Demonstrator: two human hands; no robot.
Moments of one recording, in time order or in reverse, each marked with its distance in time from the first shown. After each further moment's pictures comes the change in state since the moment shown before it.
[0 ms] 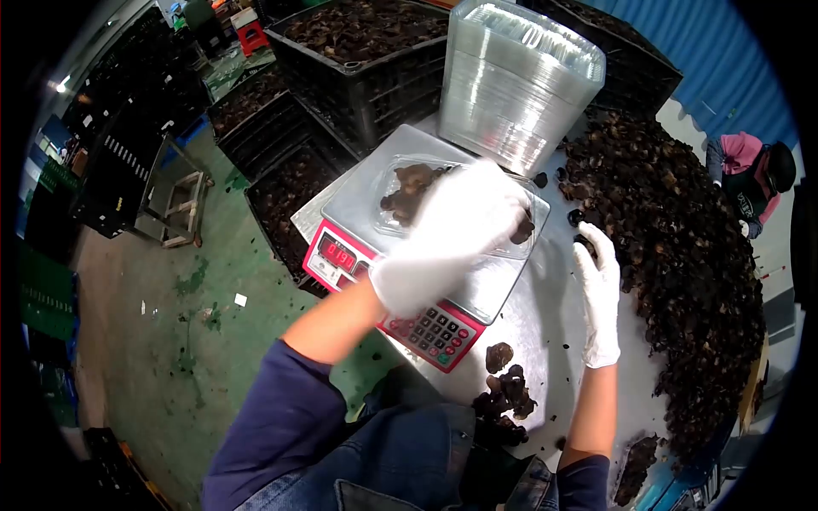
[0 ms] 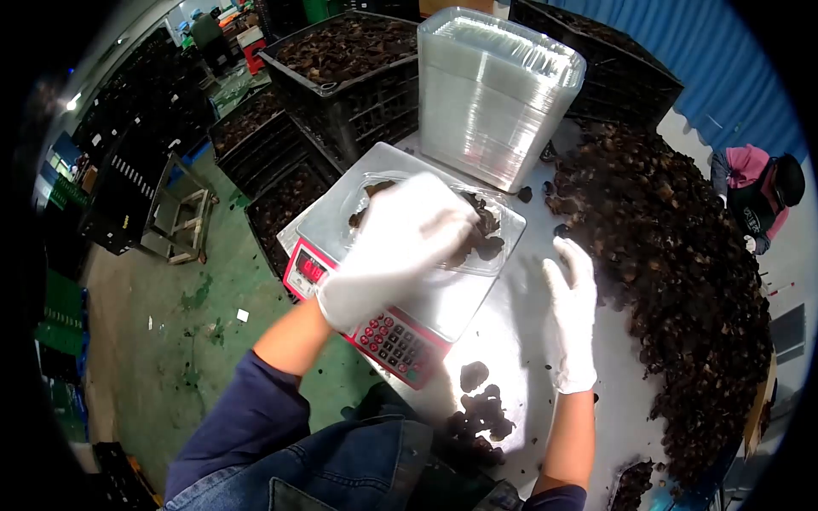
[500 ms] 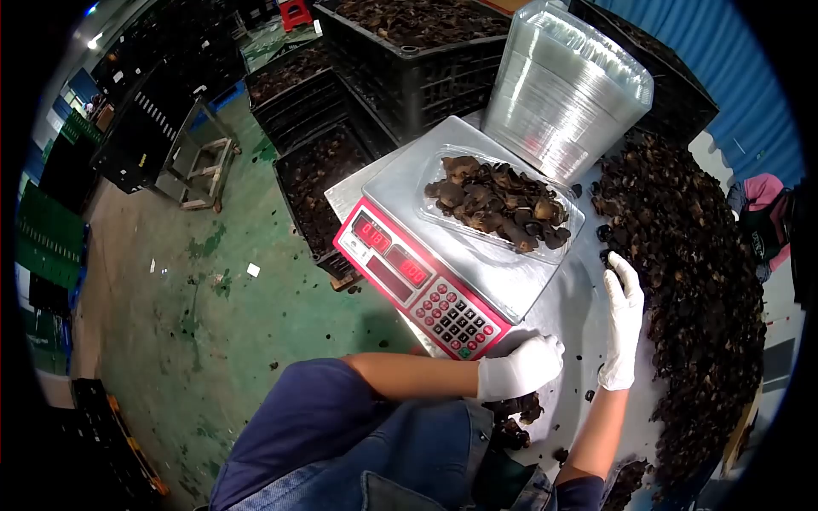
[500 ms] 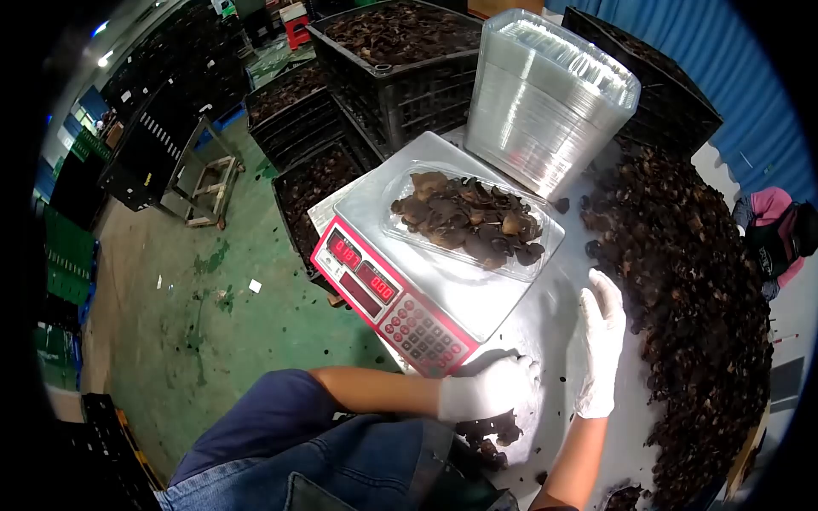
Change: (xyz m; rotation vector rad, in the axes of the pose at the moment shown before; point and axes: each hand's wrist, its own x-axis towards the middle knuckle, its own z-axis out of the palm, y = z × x) left_hand -0.104 0.151 0.135 0.098 -0.879 -0.044; right_hand -0.008 0.023 -0.018 -0.008 -0.084 0.149
